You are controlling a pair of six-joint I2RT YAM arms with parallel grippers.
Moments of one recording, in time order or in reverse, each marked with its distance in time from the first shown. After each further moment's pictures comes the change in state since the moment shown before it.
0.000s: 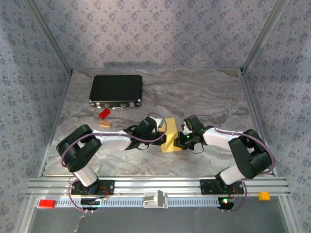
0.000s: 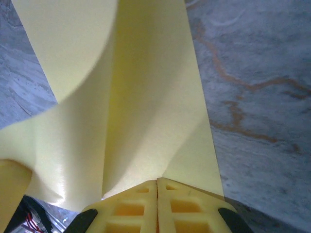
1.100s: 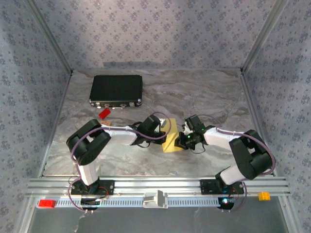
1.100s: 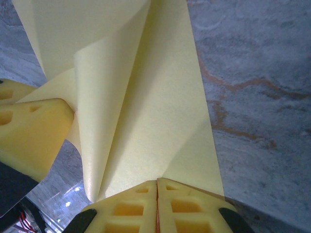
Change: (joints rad) left arm 0.024 0.122 0.110 -0.111 -0.008 0.124; right arm -0.012 -0.006 0.000 -0.021 0.003 -0.032
